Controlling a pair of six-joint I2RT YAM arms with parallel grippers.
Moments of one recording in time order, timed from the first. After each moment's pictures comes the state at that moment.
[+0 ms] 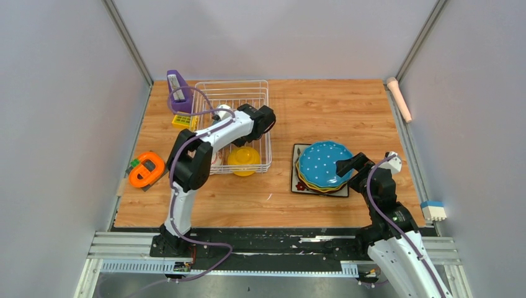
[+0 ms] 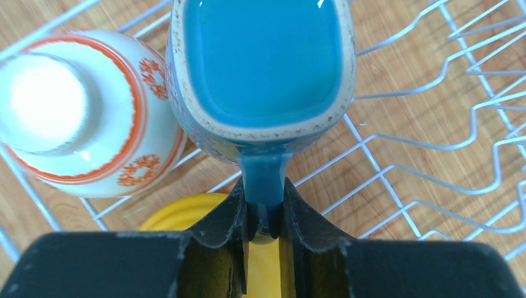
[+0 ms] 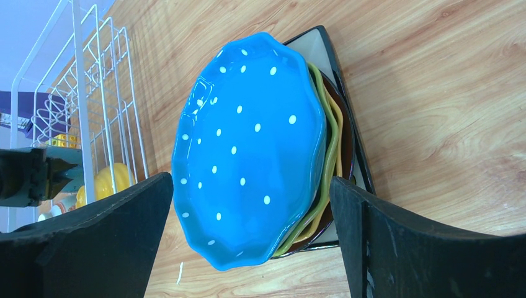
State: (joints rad) left arm -0.66 2.11 1.73 -1.21 -0.87 -1.76; right arm 0.31 0.40 0.44 -0.49 0.26 0.80
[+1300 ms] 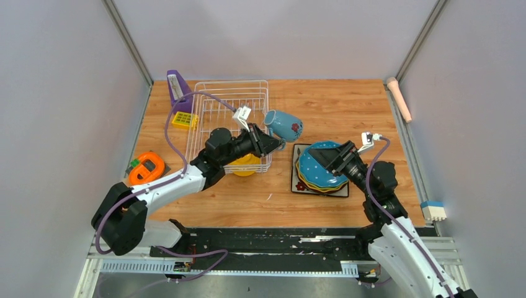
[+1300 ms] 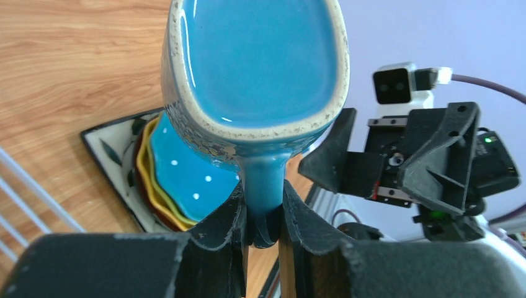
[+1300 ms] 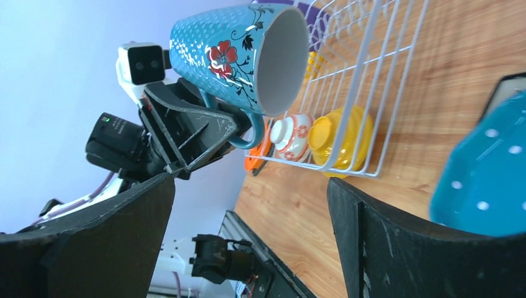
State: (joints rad) left arm -0.71 1.31 0.75 0.54 0.30 -0.79; right arm 0.32 0.54 0.39 0.18 -0.37 1.06
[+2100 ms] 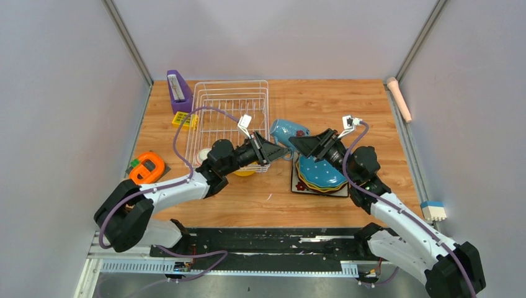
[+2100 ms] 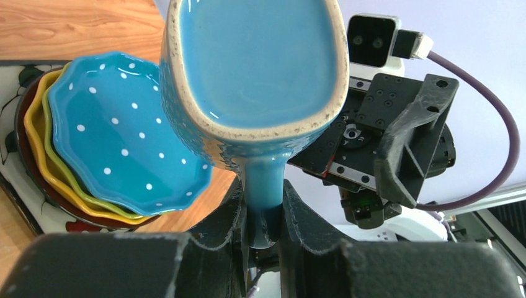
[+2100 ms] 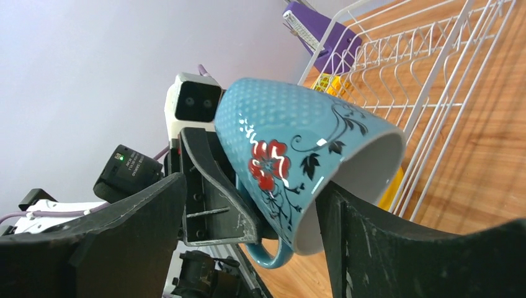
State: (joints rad) left arm -0.78 1.33 0.64 0.79 0.31 -1.12; right arm 0.53 0.88 0.51 0.49 -0.25 0.94
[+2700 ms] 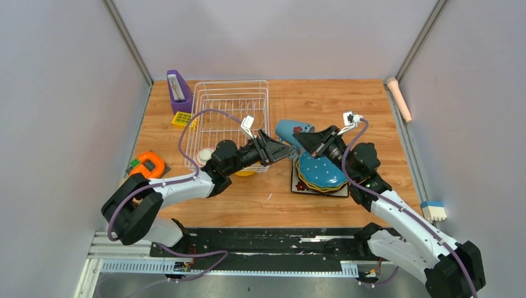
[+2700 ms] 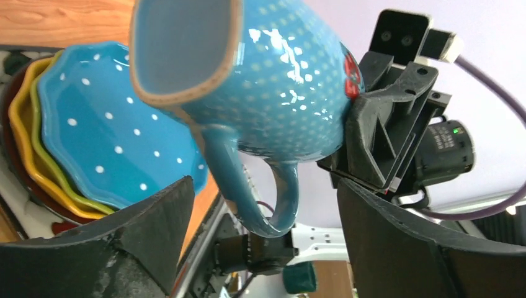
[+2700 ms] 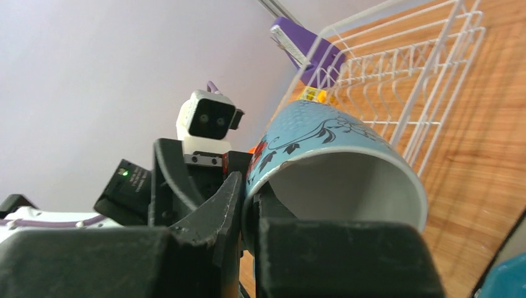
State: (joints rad) left arm -0.79 1.40 0.64 0.86 0.31 -1.19; right arm 0.54 0.88 0.55 0.49 -0.20 0.88
